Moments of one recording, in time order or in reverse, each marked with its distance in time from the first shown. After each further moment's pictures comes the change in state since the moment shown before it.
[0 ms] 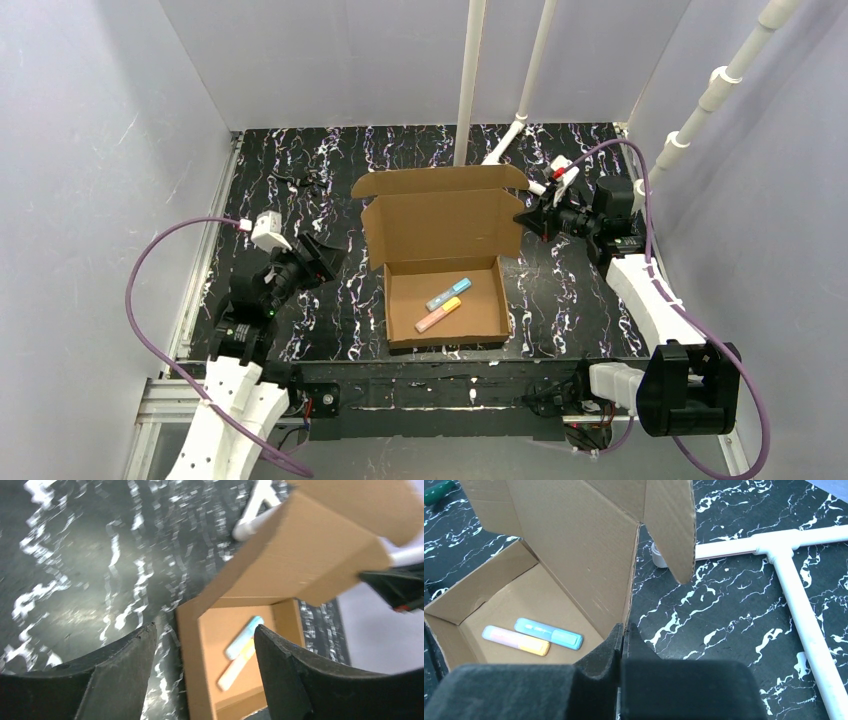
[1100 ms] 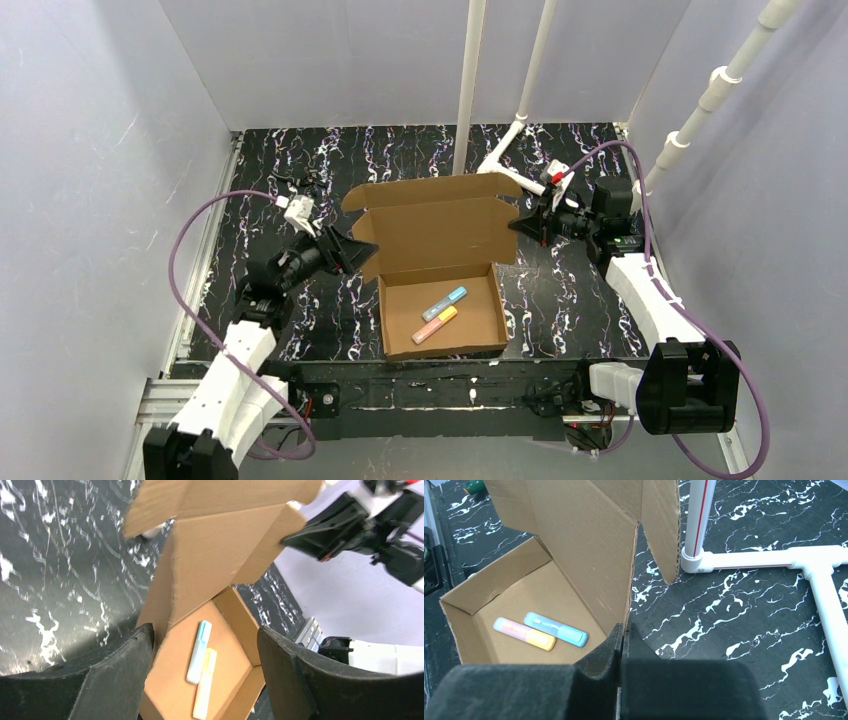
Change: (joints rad) left arm -0.014 0.307 -0.103 0.501 0.354 0.008; right arm -0.008 0.007 0.003 -0.028 -0.149 -0.041
